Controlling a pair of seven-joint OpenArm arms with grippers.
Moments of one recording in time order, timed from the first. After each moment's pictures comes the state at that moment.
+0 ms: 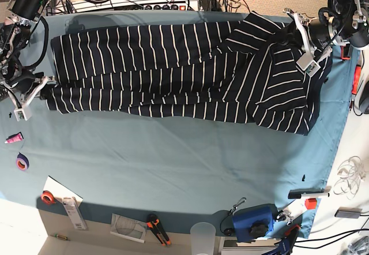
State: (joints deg) left arm 26.0 -24.2 -19.3 113.2 -61.8 -35.5 79.5; right arm -0.1 32.3 32.3 82.6 34.2 39.9 -63.5
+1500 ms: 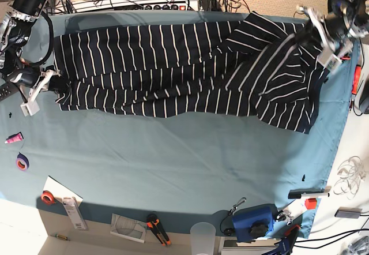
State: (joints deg) left arm 33.5 -24.0 -30.1 120.9 -60.3 -33.4 77.4; right arm -2.7 32.3 32.3 82.6 57.0 39.8 -78.2
